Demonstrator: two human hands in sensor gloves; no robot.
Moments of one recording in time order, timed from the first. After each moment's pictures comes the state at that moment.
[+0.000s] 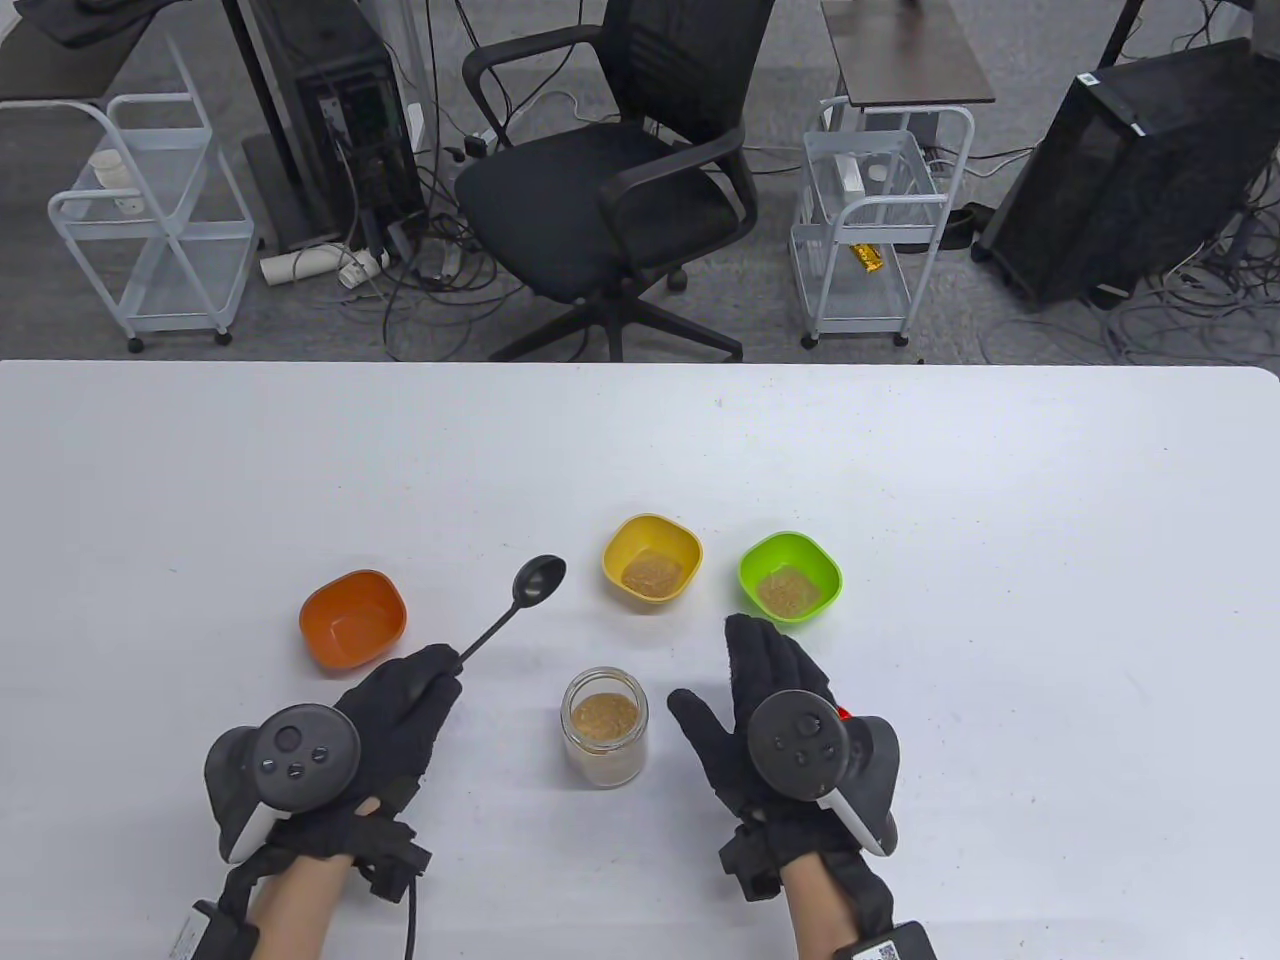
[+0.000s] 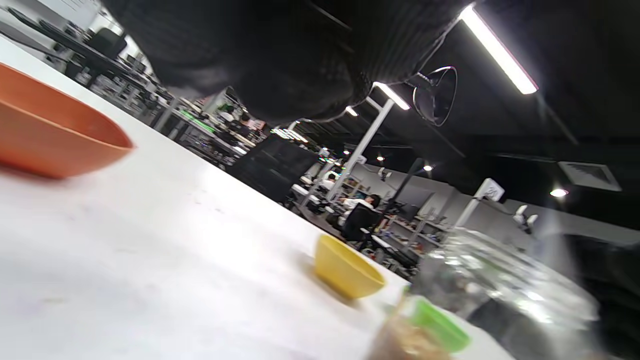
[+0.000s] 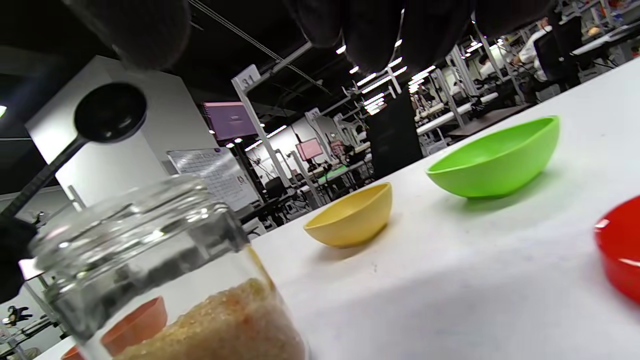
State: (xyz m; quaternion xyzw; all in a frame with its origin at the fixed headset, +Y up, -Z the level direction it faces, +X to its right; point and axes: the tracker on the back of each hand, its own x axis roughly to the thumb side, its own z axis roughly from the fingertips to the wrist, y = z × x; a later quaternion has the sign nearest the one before) left_hand -0.258 -0.663 -0.251 0.07 -0.14 0.31 0.94; right_hand 0.087 -0.658 -0.245 0.07 -0.09 0.96 0.27
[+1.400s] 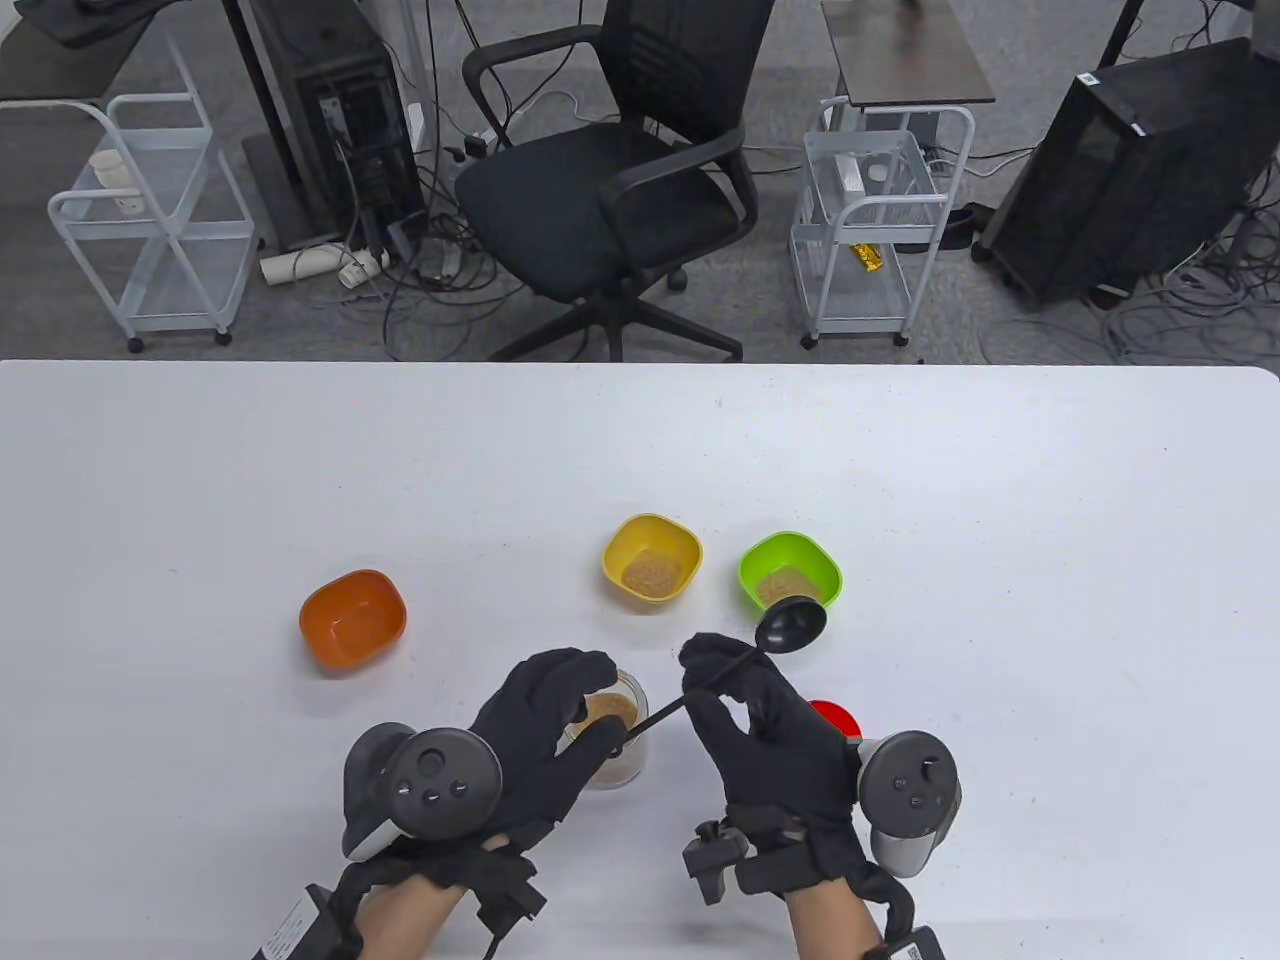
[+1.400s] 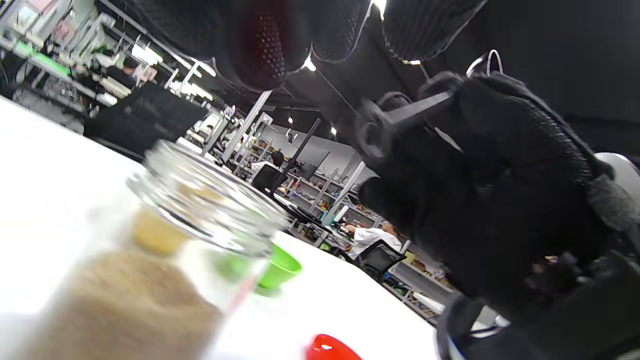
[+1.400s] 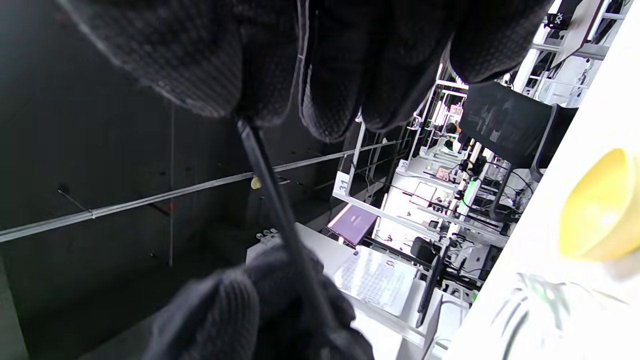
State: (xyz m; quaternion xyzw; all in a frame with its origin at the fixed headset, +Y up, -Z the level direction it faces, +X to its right) left_hand -0.167 -0.626 -0.231 0.06 -0.29 0.28 0.91; right_hand 0.115 -0.654 -0.233 0.13 -0.17 0.74 0.63
